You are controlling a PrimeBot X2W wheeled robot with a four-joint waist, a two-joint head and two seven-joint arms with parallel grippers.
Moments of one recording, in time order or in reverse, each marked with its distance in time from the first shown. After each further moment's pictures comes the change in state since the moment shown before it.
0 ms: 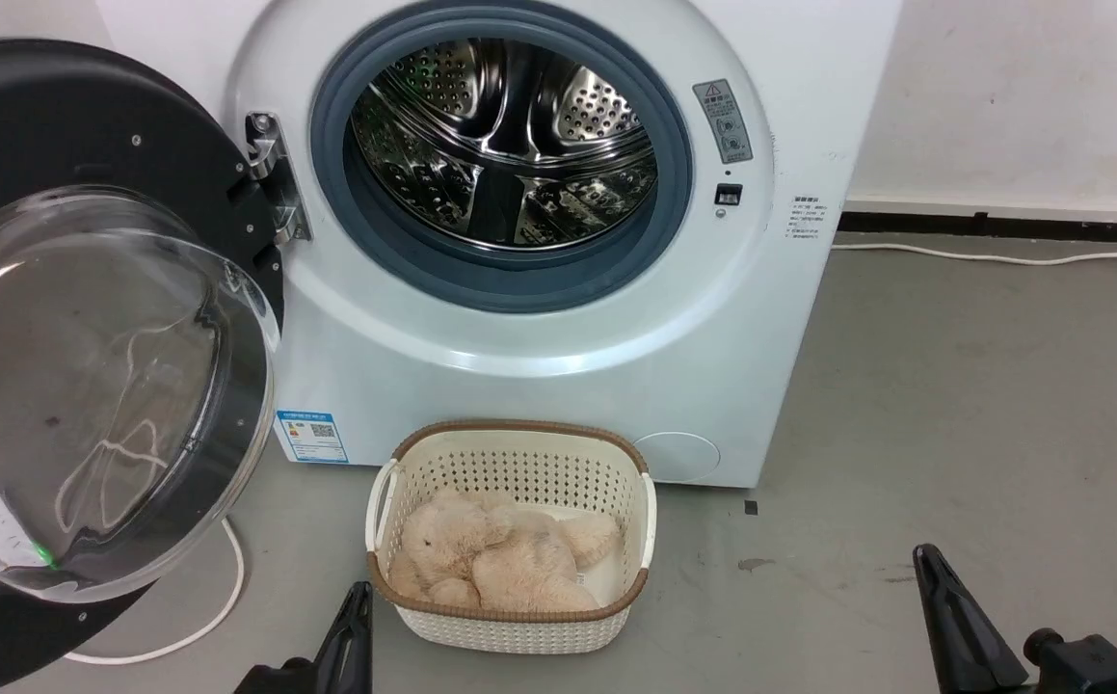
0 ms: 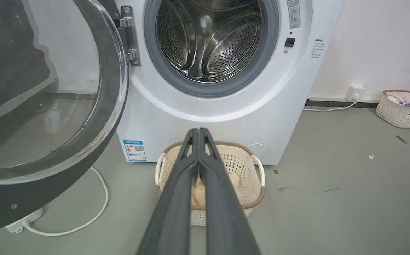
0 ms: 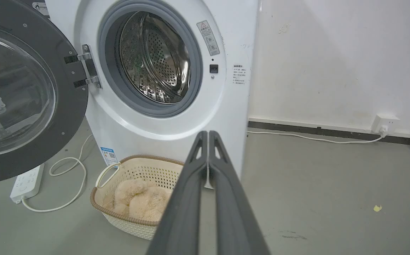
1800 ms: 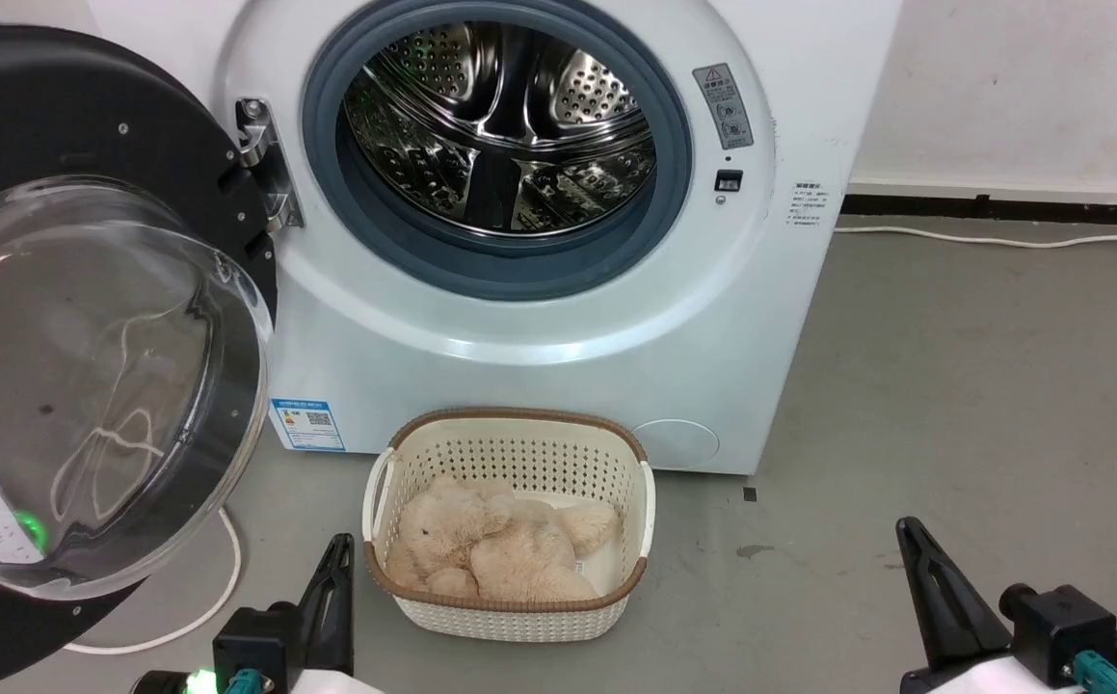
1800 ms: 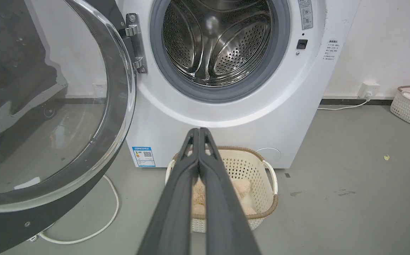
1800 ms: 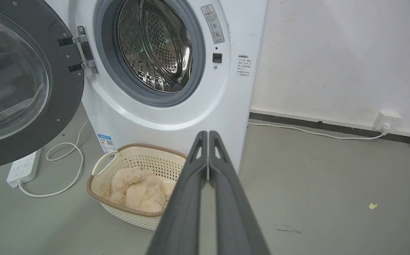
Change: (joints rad) left arm -0.052 -0.066 0.125 -0.026 0.112 -0.080 0.106; right arm -0.063 0.000 0.009 -0.001 -0.034 0.000 0.106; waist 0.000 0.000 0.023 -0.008
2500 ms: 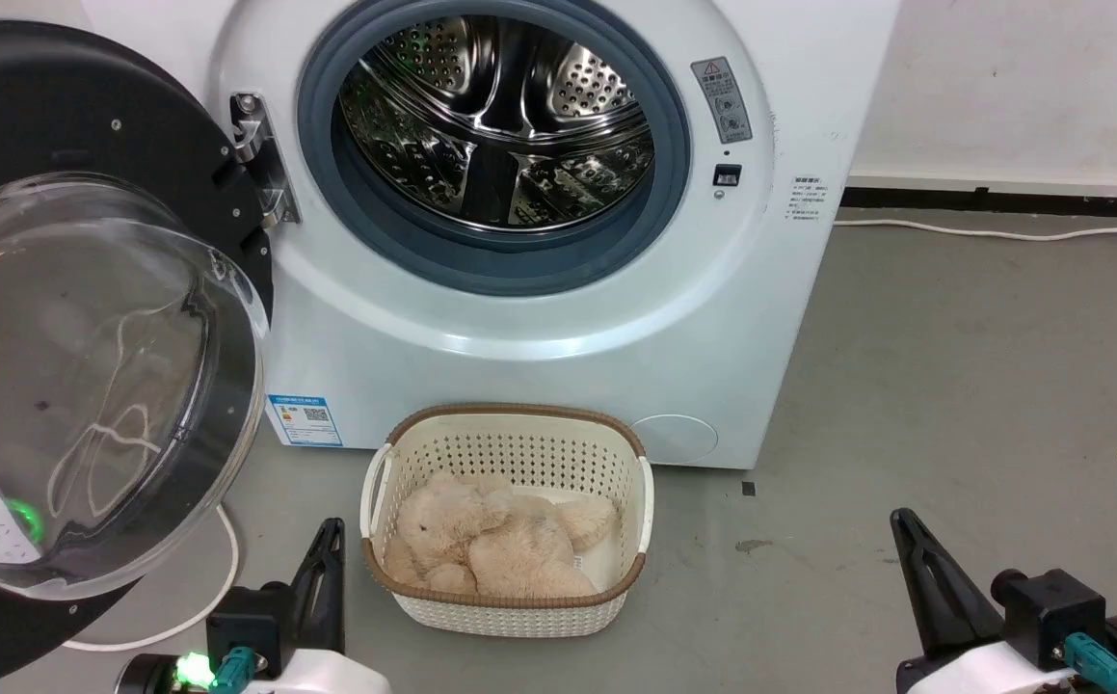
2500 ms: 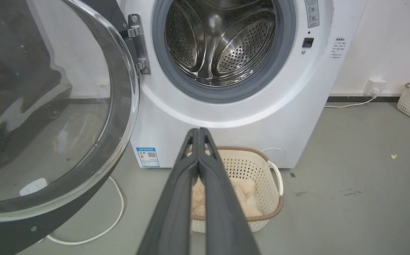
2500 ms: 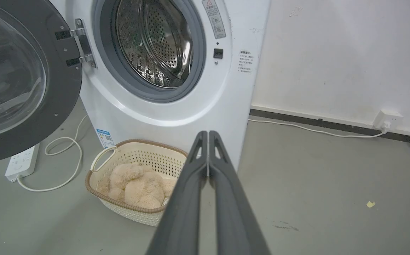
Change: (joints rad) left arm -0.021 -0.025 0.046 -0.010 0.043 -0.026 0.042; right arm -0.022 0.000 0.003 0.000 -0.010 0.000 0.038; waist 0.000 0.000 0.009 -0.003
